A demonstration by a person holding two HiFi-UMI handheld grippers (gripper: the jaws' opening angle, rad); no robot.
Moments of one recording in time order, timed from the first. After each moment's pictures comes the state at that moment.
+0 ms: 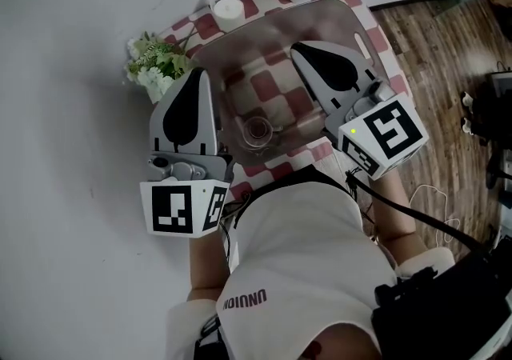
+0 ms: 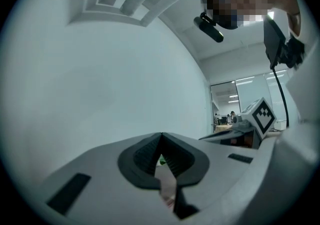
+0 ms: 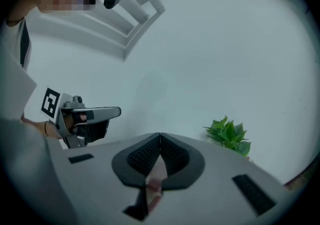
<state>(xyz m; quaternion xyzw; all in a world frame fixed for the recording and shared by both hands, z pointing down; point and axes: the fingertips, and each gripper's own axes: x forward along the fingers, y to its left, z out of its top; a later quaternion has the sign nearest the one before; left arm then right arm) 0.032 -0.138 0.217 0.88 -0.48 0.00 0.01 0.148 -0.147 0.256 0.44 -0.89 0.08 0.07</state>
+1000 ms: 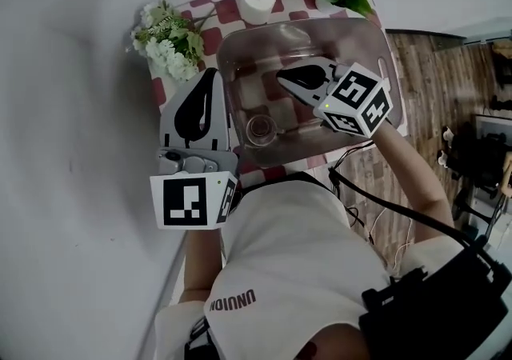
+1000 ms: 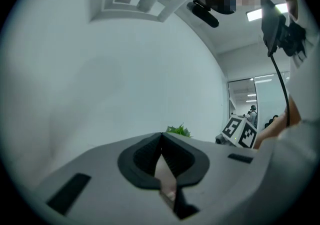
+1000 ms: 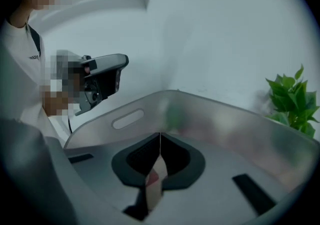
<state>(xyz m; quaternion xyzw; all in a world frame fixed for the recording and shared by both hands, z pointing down) -0.018 -0.140 0.261 0.83 -0.55 0.01 0.05 0.074 -0.151 0.393 0.17 -0.93 0.15 0.29</state>
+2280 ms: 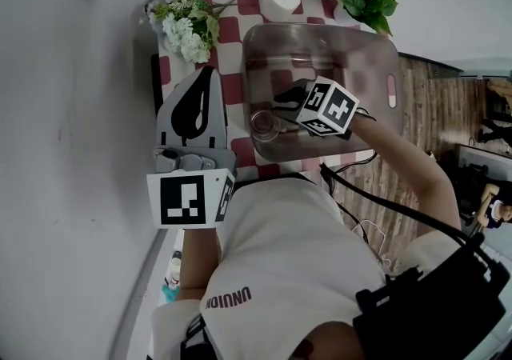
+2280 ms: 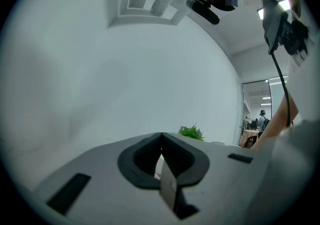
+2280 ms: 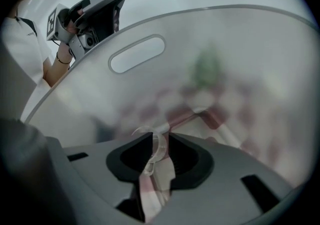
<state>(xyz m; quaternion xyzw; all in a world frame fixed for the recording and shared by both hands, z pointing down) -0.063 -0.119 0.272 0.78 -0.62 -0.01 0.08 0.056 -0.089 0.503 -0.01 -0.87 0.17 0.47</state>
